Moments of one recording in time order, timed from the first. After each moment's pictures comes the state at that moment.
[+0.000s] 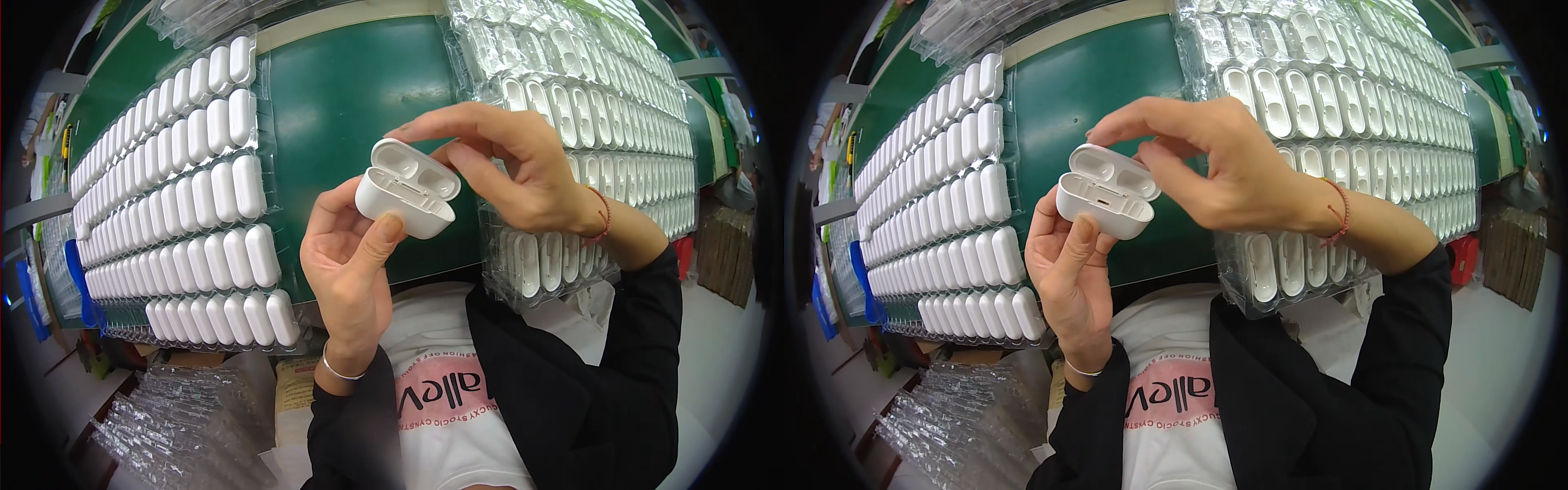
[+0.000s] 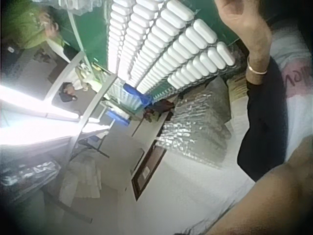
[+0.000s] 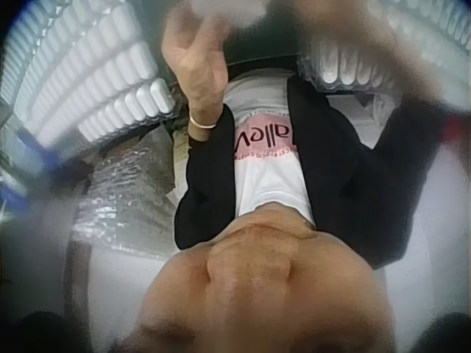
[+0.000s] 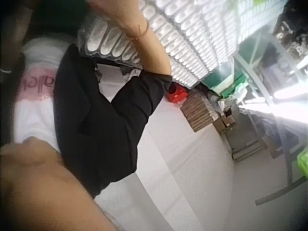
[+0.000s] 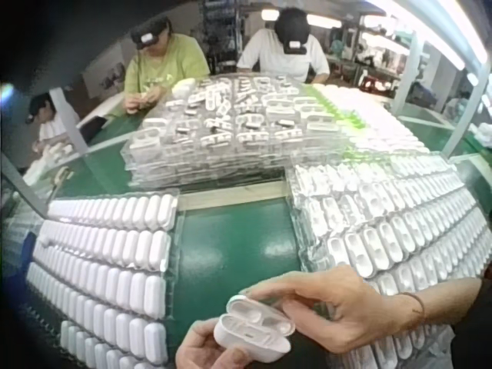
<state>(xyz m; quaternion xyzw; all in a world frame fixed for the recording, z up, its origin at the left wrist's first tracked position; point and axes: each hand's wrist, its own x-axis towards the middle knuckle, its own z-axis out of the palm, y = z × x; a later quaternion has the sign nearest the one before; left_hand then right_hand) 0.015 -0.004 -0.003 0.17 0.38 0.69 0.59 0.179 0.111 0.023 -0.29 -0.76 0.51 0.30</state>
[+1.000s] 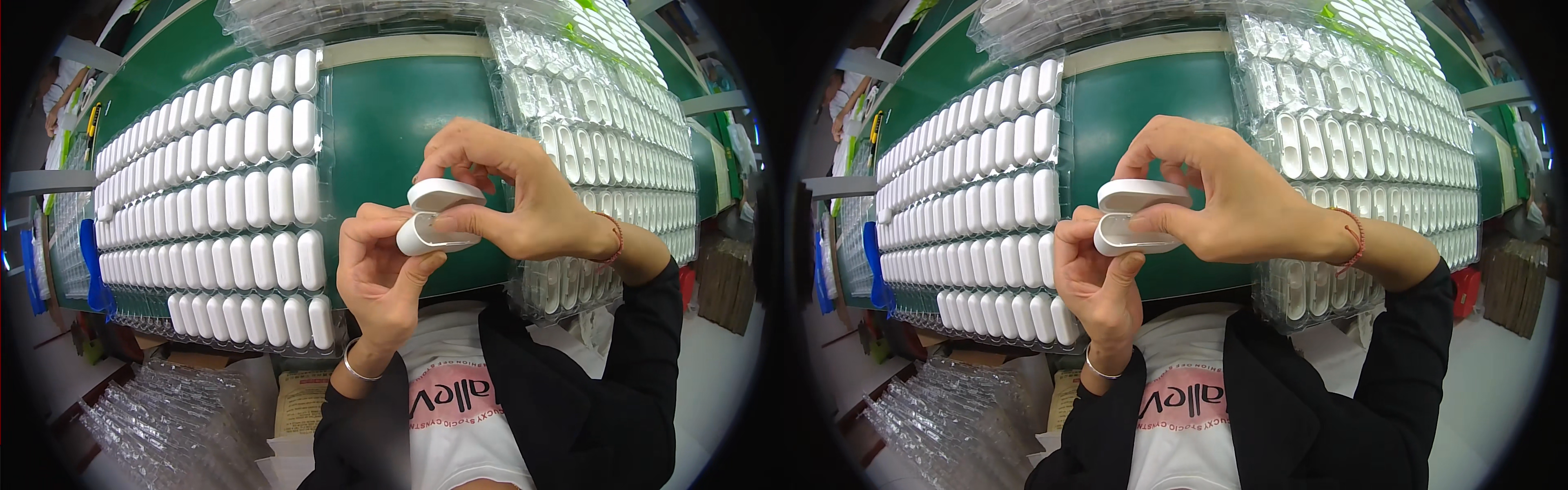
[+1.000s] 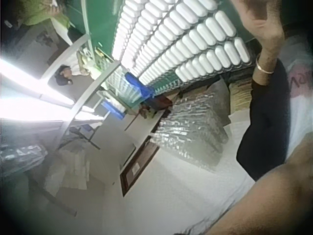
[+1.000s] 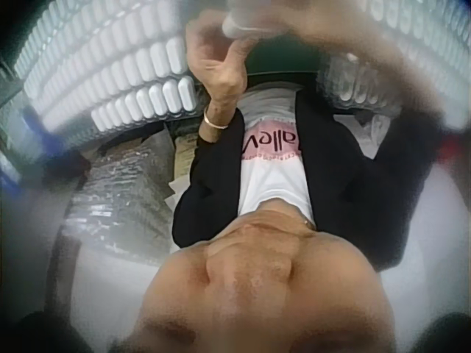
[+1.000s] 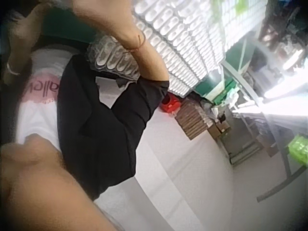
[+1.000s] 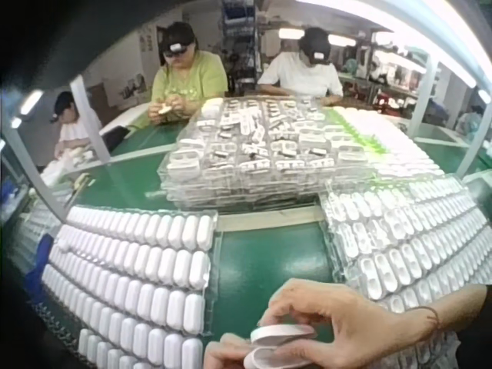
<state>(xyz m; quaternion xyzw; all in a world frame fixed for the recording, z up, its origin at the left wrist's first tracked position) -0.006 -0.003 -0.013 0.38 0.32 0.75 0.44 0.136 0.113 0.058 -0.28 -0.79 0.50 0.20</state>
